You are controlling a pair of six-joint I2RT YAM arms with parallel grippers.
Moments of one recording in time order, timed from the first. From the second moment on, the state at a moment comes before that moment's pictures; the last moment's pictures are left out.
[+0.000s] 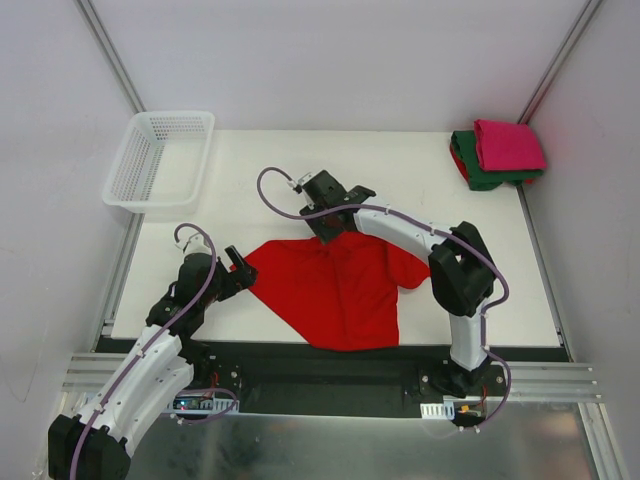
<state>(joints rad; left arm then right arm) -0.31 0.59 0.32 -0.37 -0.05 -0.72 0.82 1.97 1.60 -0.66 0.19 0.02</state>
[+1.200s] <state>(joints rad) -0.31 0.59 0.32 -0.37 -0.05 -0.72 0.83 1.98 1.53 -0.65 0.20 0.03</state>
